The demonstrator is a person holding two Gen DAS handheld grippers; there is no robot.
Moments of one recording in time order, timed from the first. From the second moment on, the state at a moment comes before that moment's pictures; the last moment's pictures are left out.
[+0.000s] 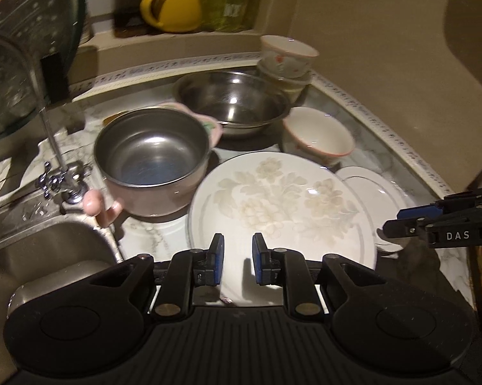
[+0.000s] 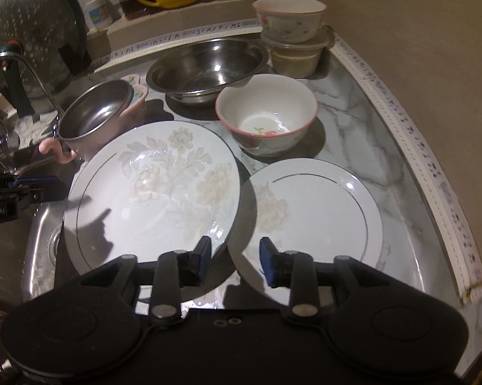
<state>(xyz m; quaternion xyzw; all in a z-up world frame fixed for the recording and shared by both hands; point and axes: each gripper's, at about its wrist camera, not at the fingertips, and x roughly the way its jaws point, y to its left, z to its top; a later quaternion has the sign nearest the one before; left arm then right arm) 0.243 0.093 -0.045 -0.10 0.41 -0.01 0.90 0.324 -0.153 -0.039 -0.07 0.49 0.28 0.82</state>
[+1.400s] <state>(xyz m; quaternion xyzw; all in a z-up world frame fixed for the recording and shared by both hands) 0.260 -0.022 -0.049 -0.04 0.40 -0.13 0.91 0.377 -0.248 -0.097 0.03 0.52 0.16 0.84</state>
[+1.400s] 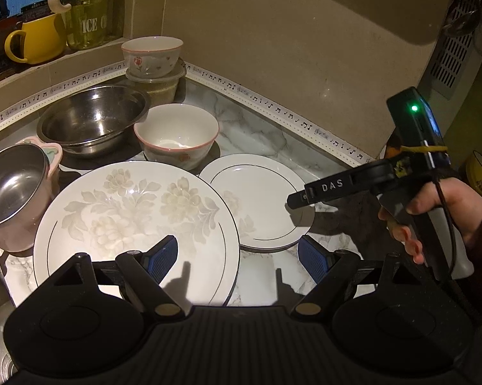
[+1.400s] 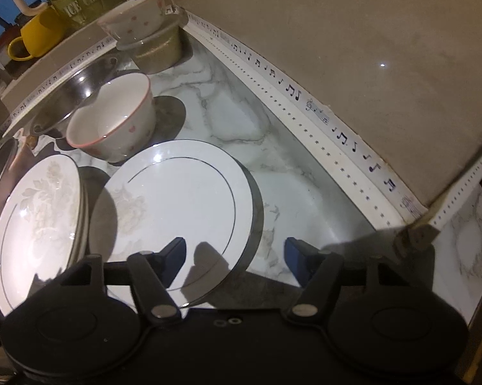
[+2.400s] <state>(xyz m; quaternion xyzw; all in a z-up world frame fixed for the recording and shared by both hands) 0.265 -0.019 -0.059 -0.05 0.41 -0.13 0.90 0.382 -0.238 -0.080 -0.04 0.49 0.19 0.85</state>
